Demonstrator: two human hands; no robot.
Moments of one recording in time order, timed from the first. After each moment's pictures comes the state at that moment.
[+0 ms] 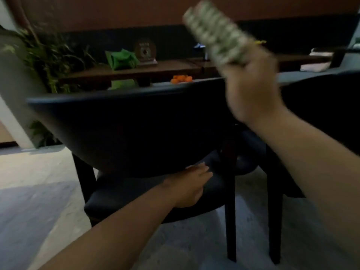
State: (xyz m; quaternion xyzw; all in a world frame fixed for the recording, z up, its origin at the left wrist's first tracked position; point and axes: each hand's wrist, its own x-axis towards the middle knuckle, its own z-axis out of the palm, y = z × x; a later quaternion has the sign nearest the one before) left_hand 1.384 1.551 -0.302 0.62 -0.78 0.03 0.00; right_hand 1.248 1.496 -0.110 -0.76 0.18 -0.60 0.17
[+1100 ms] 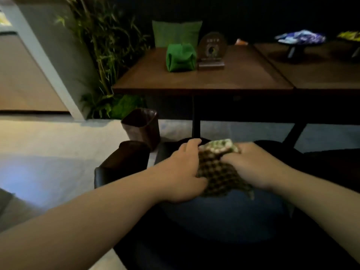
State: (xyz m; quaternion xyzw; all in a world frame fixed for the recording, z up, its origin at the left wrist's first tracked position) left_hand 1.572 1.558 -0.086 0.78 -0.54 -0.27 0.16; right_hand 1.446 1.446 -0.077 -0.80 0.35 -0.07 0.48
